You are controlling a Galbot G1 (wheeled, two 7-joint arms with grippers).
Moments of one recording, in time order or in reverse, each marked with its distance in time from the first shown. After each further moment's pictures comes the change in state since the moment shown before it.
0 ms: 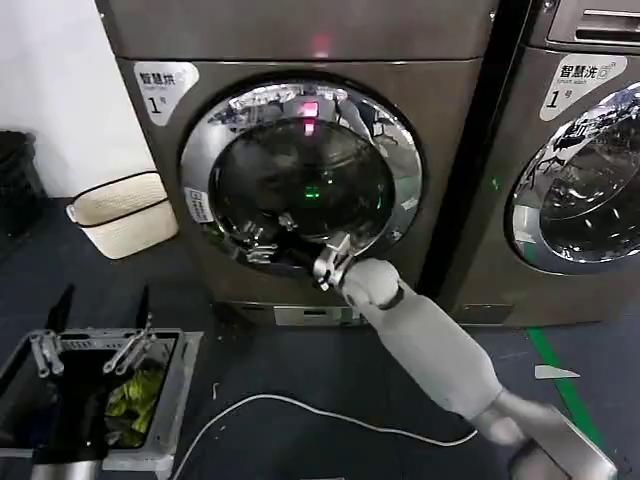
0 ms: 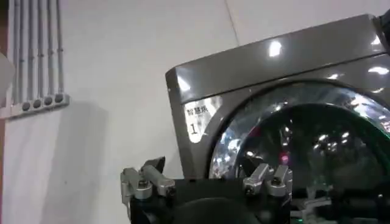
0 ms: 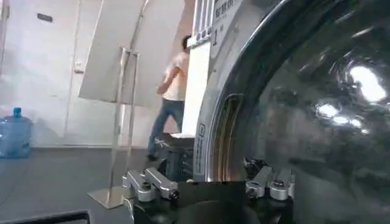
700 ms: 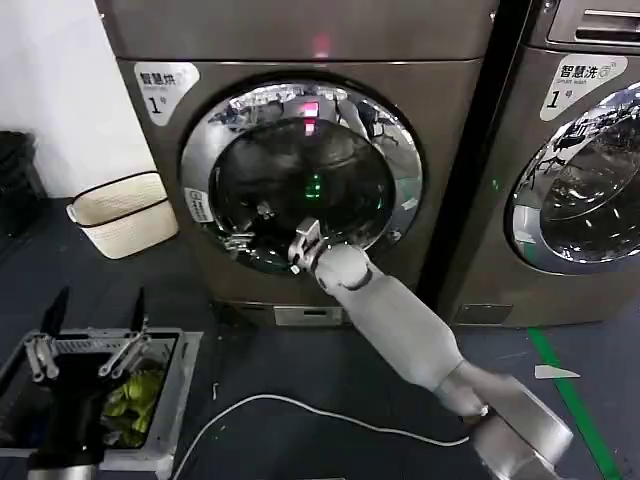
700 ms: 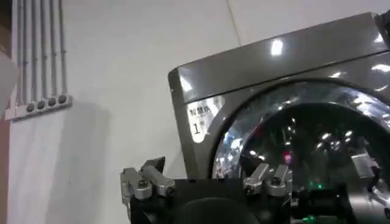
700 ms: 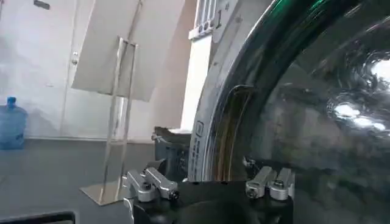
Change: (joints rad) left arm 0.018 -0.004 -0.009 -0.007 -0.002 -0.011 -0.002; right arm 0.096 0.135 -0.017 -0.193 -0.056 0.026 -0.004
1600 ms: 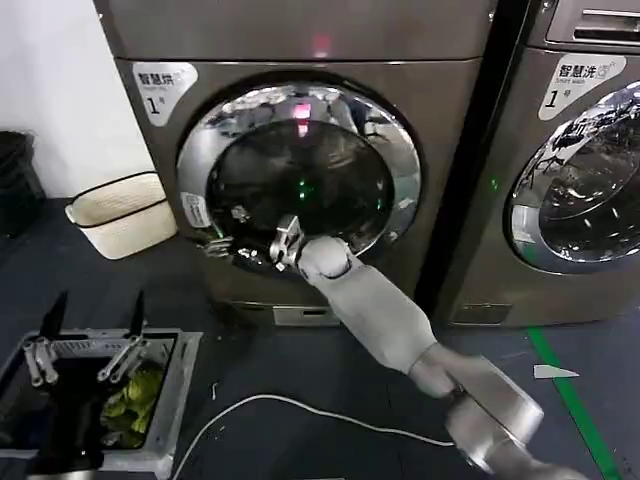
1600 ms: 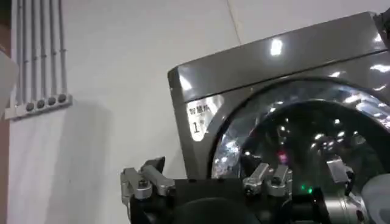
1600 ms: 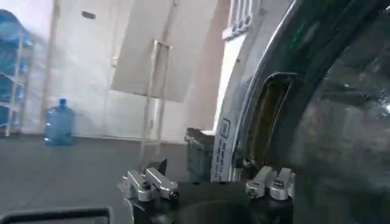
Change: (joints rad) left arm 0.008 0.001 -0.015 0.005 -0.005 -0.012 0.000; right arm 0.034 0.025 -0.035 -0.085 0.043 0.082 -0.262
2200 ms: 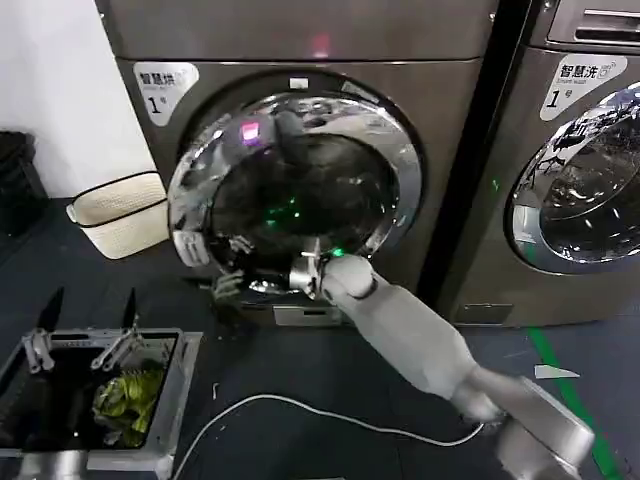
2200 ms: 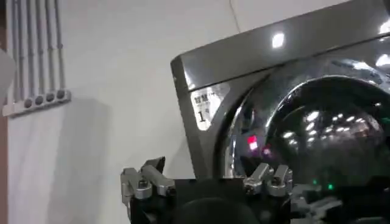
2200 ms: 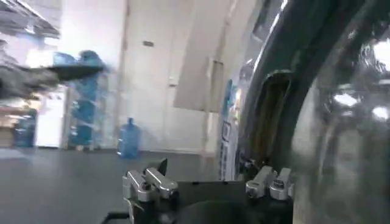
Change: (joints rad) left arm -0.144 0.073 -0.119 0.141 -0.121 0.051 0.089; right arm -0.101 -0.279 -0.079 0.399 0.194 -0.044 -0.147
